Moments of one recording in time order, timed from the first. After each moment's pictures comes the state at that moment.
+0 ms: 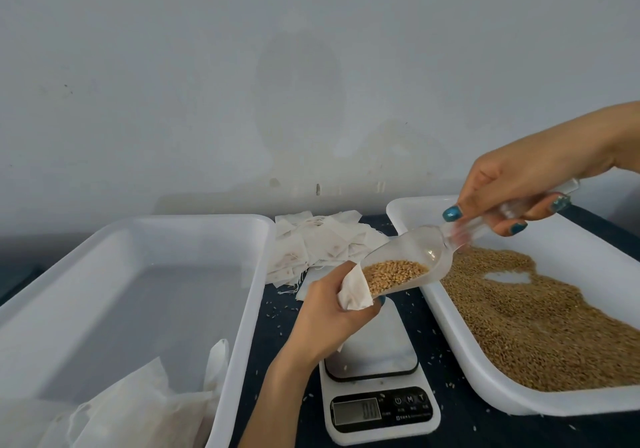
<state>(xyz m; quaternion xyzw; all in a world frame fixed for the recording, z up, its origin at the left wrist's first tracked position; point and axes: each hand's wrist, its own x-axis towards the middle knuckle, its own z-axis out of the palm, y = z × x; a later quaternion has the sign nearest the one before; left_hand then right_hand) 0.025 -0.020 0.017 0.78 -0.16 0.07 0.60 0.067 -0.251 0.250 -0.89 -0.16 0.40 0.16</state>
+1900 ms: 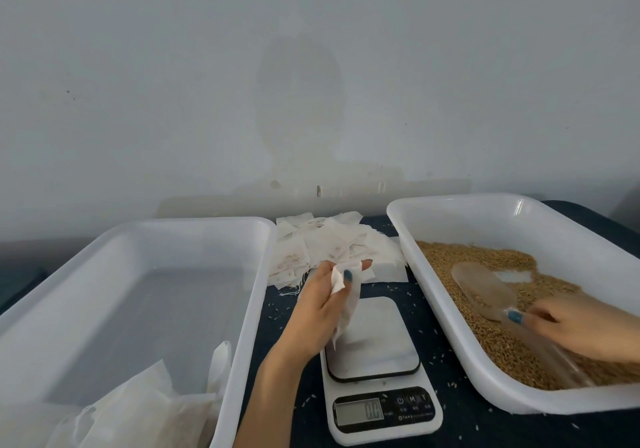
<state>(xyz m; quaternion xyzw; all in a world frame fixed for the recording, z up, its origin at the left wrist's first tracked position) 0.027 -0.008 0.019 0.78 -0.14 0.04 0.61 0.028 -0.356 0.053 -0.99 -0.02 0.12 0.03</state>
